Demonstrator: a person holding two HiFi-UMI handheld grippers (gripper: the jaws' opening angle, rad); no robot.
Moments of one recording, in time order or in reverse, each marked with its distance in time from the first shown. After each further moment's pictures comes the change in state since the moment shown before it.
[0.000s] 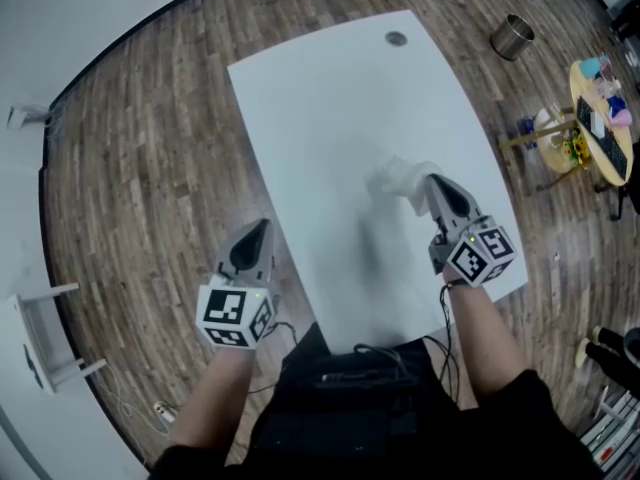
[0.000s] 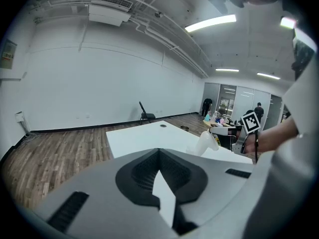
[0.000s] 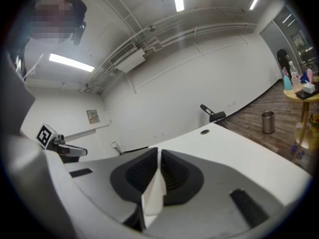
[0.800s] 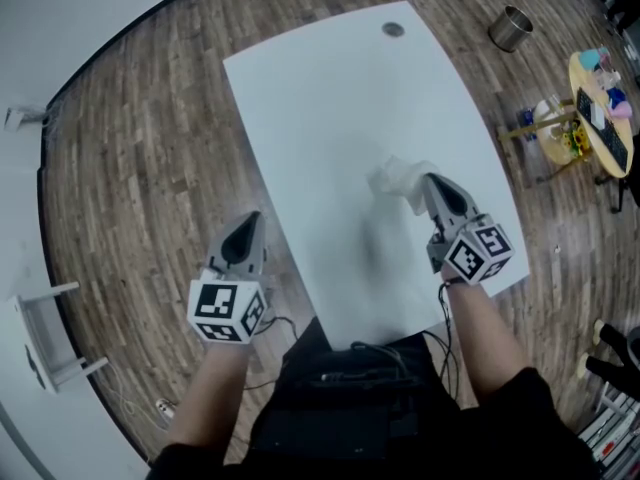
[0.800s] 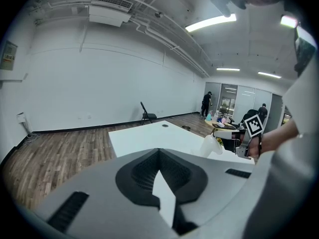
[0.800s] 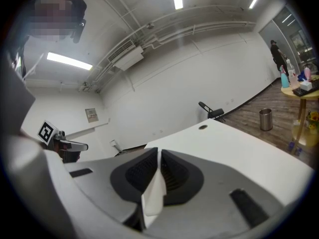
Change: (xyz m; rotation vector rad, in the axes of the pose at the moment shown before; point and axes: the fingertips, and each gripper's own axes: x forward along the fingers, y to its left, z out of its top) left arm -0.004 0.011 -0.001 0.002 0.000 0.013; right arm -0.007 0.002 -0.020 0.012 0.028 -0.015
